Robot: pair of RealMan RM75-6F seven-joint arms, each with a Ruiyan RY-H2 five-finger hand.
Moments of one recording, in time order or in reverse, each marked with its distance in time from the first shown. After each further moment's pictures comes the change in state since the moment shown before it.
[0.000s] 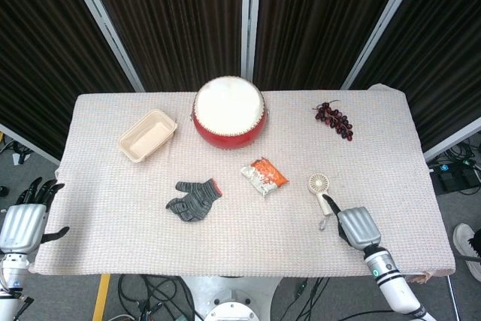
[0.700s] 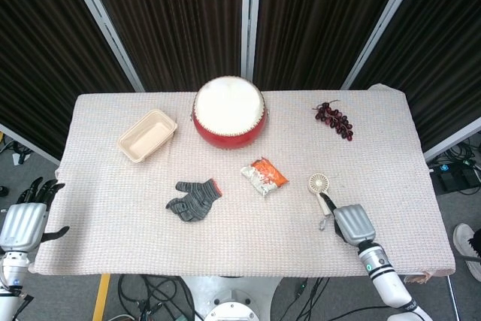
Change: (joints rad) left arm -0.007 -0.004 0.000 0.020 -0.002 -0.019 -0.019; right arm 0.027 -0.036 0.002 0.018 0.077 -0.012 -0.058
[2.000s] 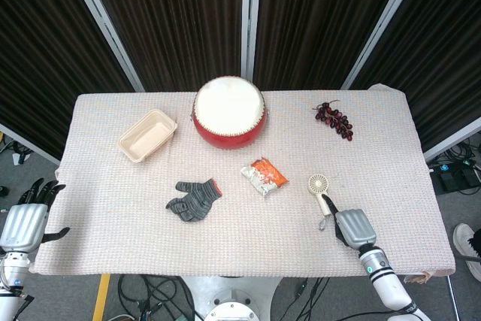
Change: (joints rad) left arm -0.001 -0.004 0.002 0.002 -0.003 -0.006 0.006; right arm 0.002 -0.008 -0.022 0.019 0.027 -0.006 0.080
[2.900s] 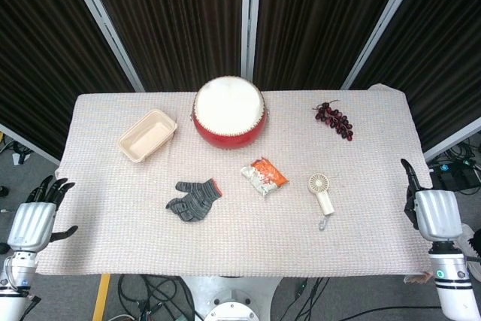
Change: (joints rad) left arm -0.006 0.011 0.000 -0.093 0.031 0.027 0.073; right arm -0.155 0.285 0.083 -0.078 -0.142 0.427 0.129
